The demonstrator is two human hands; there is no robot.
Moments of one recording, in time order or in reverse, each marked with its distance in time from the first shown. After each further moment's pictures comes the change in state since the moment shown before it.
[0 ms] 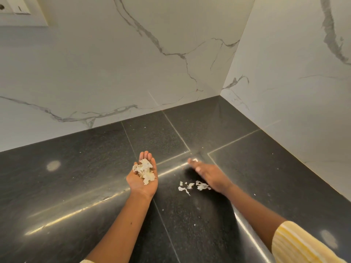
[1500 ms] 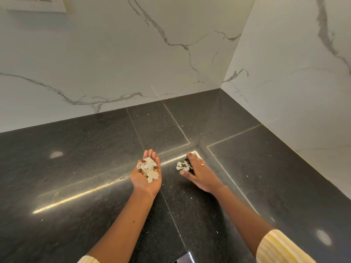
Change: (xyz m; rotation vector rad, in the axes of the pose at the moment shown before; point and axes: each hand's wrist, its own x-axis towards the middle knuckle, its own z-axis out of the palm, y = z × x) left_hand -0.059 -0.012 -0.034 0.028 0.001 0.001; right_hand -0.038 -0.040 0.048 -0.190 -0.002 0.173
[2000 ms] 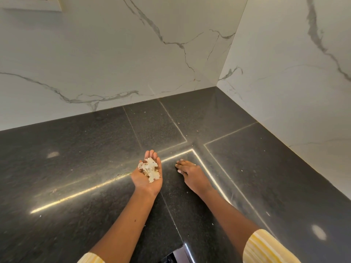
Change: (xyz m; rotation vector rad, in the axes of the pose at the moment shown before) left_hand -0.007 -0.012 -0.010 0.018 0.016 -0.021; right_hand -0.011 -0.023 0.015 0.027 0.146 -0.048
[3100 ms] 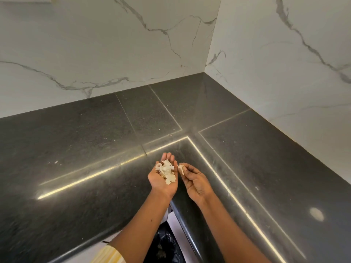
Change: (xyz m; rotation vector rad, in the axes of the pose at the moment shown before) left_hand -0.076 -0.091 -0.054 0.137 0.018 -0.062; right_hand -0.134 -0.027 -0.003 1.903 0.287 0.672
